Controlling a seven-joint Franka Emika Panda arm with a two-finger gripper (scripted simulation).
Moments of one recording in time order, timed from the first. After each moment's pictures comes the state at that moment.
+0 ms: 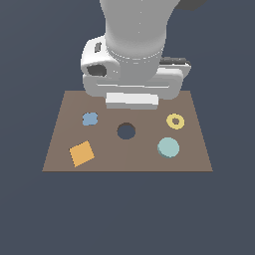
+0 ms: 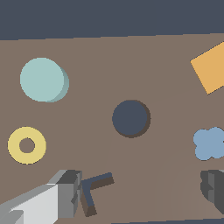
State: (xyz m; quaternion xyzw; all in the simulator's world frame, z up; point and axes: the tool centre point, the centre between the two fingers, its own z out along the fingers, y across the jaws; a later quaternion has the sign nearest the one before) arm -0.008 0.010 0.132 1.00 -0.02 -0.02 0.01
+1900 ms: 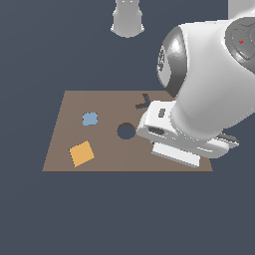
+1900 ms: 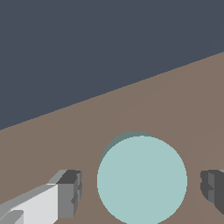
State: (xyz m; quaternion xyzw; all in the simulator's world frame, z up) arm 0.083 0.122 0.047 0.99 -0.17 0.00 0.00
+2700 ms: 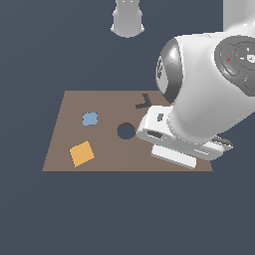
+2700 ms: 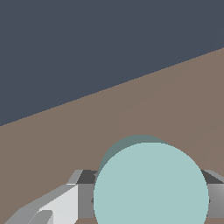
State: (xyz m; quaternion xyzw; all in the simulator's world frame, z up) arm 0.083 0.123 0.031 0.99 -0.17 0.00 0.00
